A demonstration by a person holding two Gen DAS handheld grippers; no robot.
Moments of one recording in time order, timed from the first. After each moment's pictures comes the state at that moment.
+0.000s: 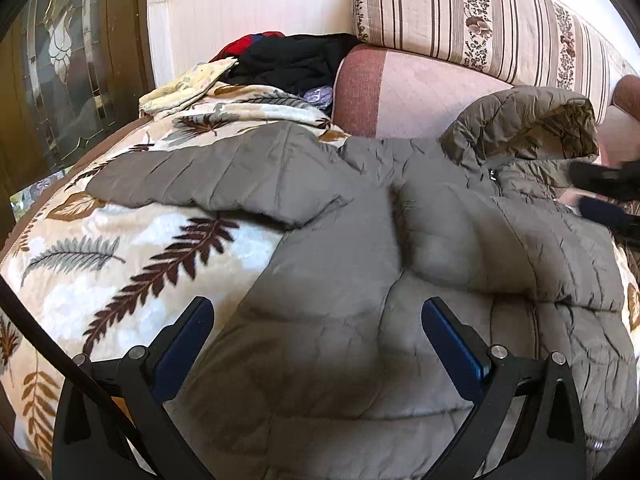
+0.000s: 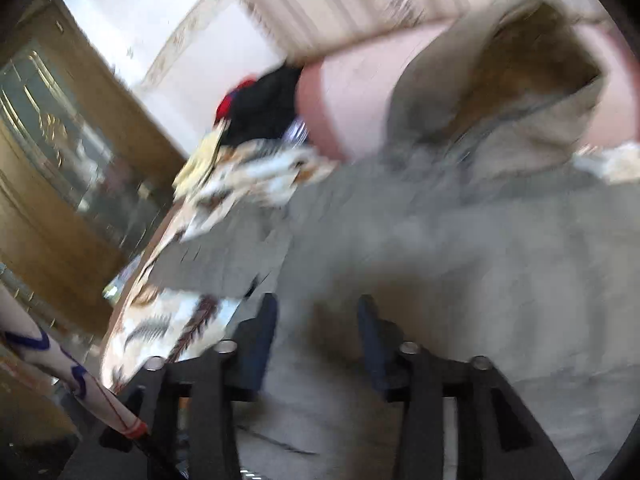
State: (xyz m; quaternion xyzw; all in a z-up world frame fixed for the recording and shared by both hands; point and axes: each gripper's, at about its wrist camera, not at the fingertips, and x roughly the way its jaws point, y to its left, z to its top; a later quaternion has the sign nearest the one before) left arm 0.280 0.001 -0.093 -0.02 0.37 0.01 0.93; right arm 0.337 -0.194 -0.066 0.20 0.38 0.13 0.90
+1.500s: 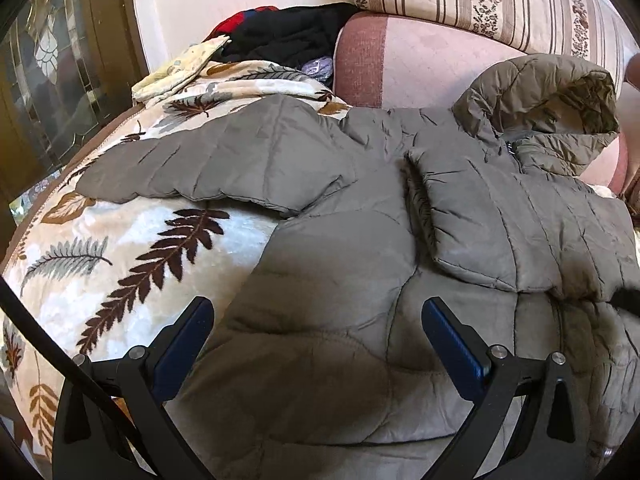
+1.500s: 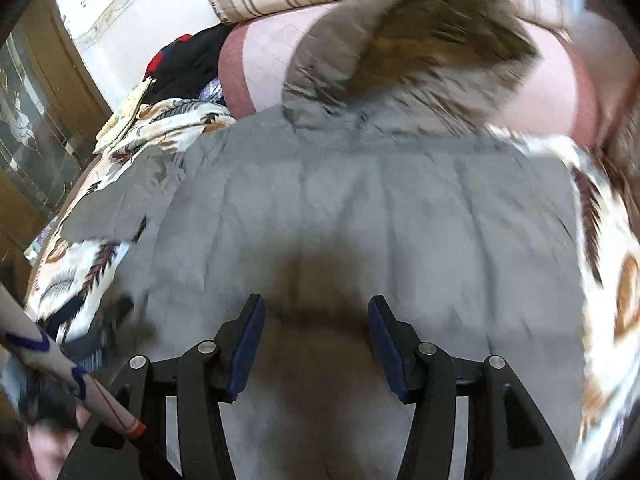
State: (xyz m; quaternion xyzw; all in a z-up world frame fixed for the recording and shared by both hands) left arm 0.305 -0.006 -0.109 0.01 0.42 0.02 0.91; right arm 0.292 -0.231 -0.106 0.10 0.46 0.02 0.88
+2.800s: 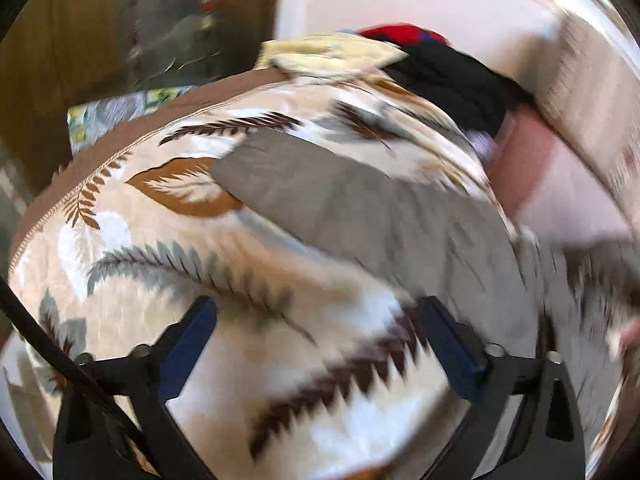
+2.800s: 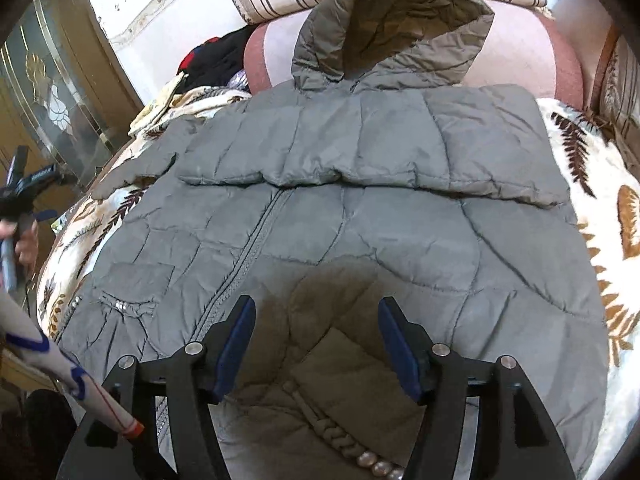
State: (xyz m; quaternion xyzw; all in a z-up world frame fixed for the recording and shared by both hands) left arm 0.352 0.246 -0.048 -0.17 0.43 0.15 0.88; right arm 0.195 -0.249 -0.152 0.11 0.43 0.08 0.89
